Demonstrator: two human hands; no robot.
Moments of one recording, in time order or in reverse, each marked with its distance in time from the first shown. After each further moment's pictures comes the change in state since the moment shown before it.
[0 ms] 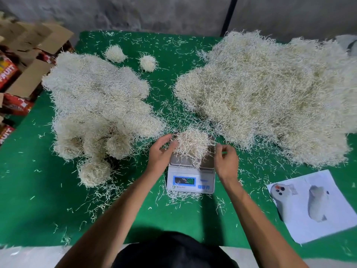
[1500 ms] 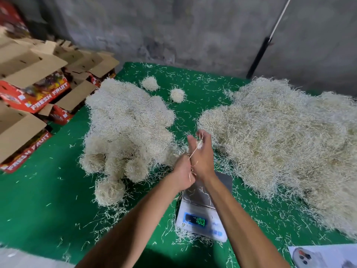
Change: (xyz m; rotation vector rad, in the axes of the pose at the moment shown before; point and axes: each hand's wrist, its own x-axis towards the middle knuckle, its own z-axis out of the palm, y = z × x) left_hand 0.039 0.095 0.001 -0.669 -0.093 -0.504; right_hand 0.033 -0.169 0.084 0.364 -0.376 -0.192
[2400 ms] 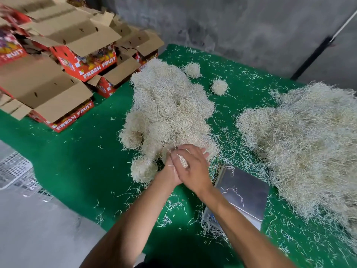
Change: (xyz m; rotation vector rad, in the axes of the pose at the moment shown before) left_hand -0.044 0.007 -0.138 -0.515 0.110 -0.036; right_hand -0.061 0.022 0.122 -0.358 -0.308 -0.632
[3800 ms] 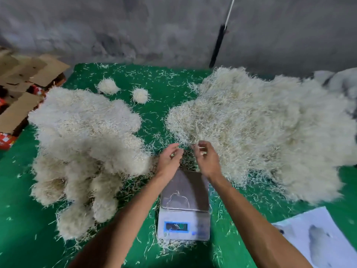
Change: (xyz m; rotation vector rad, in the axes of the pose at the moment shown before) left_hand 0.095 -0.098 0.150 1.129 -0.170 0.504; right_hand -0.041 0.156 -0.200 0.068 0.318 0.812
